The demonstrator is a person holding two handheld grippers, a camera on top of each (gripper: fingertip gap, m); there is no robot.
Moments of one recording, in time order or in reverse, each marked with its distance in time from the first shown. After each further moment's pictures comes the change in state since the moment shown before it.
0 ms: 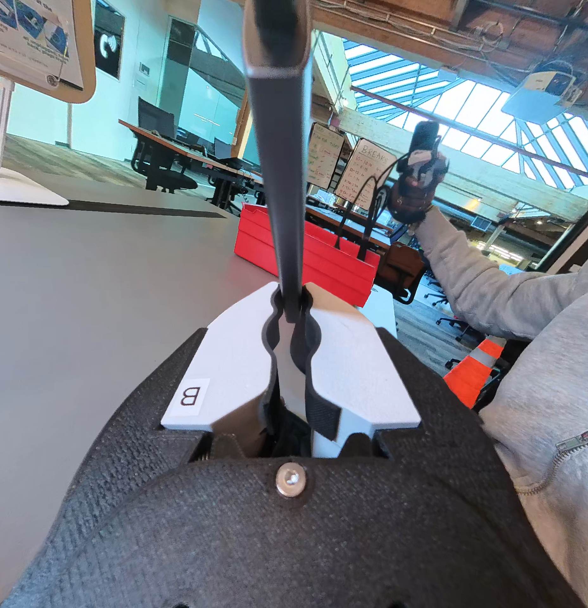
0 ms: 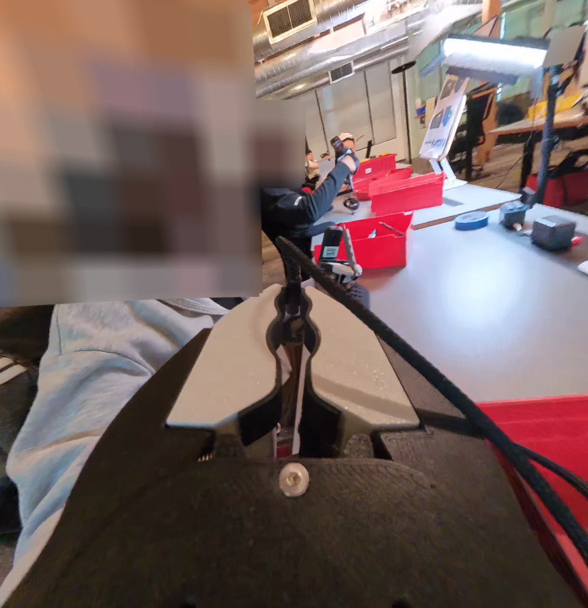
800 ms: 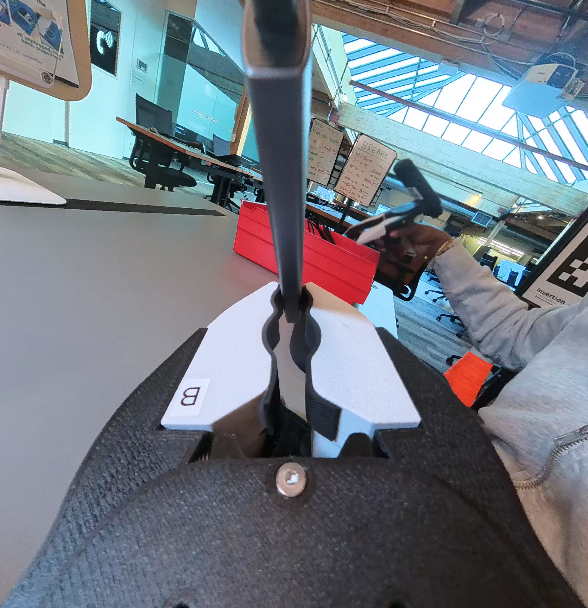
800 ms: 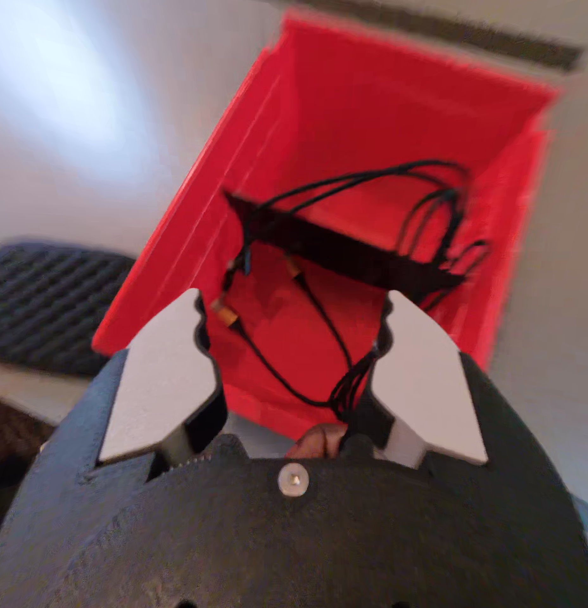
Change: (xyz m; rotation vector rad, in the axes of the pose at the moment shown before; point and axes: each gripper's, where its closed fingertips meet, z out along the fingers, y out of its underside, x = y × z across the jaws) left arm 0.001 0.001 -0.001 -0.010 0.003 0.008; right arm 0.119 0.151 -0.069 -0.503 1.304 0.218
